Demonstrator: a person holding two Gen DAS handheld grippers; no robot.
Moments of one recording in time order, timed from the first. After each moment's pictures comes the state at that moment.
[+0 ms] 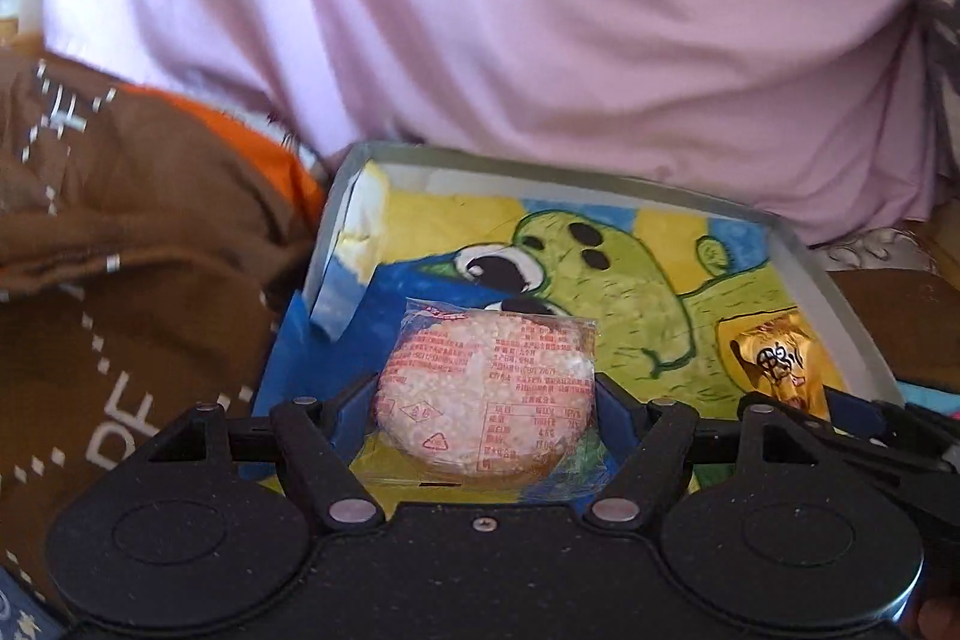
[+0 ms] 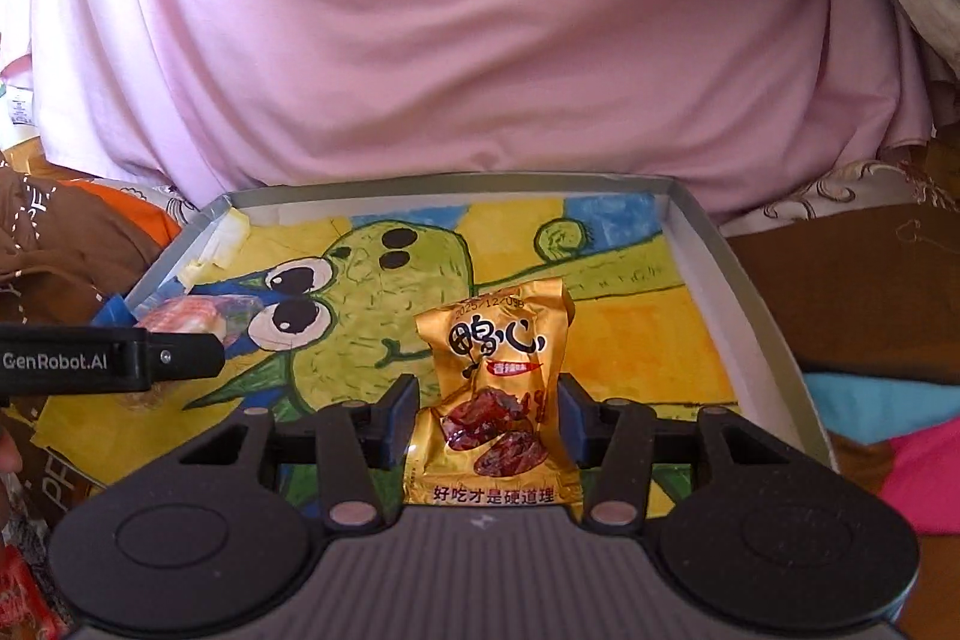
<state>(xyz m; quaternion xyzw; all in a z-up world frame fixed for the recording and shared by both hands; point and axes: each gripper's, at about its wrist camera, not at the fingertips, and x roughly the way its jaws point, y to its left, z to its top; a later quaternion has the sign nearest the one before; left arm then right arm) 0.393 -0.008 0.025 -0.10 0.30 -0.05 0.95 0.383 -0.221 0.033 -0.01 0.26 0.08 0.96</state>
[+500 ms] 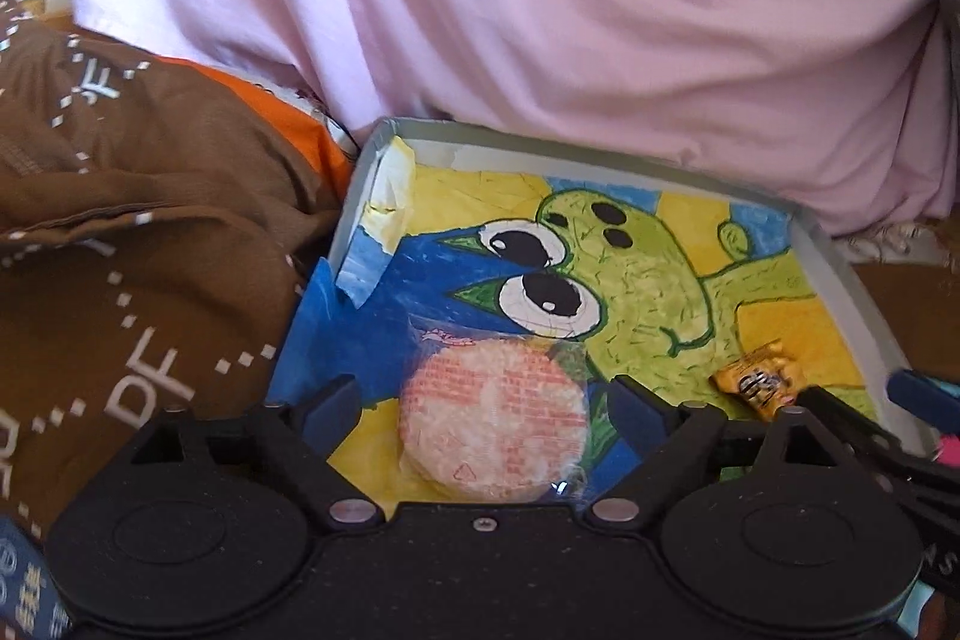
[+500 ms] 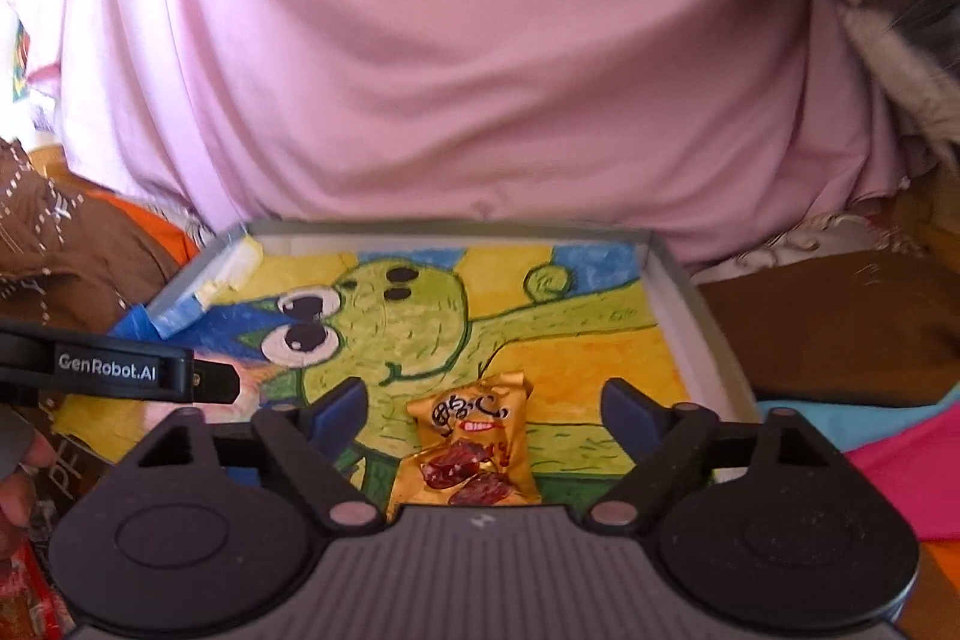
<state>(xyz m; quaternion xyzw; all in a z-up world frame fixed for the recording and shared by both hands) 0.381 -0.008 0.027 -0.11 0.31 -0.03 0.94 0.348 -0.225 0.050 -0.03 0.20 0.07 0.98</state>
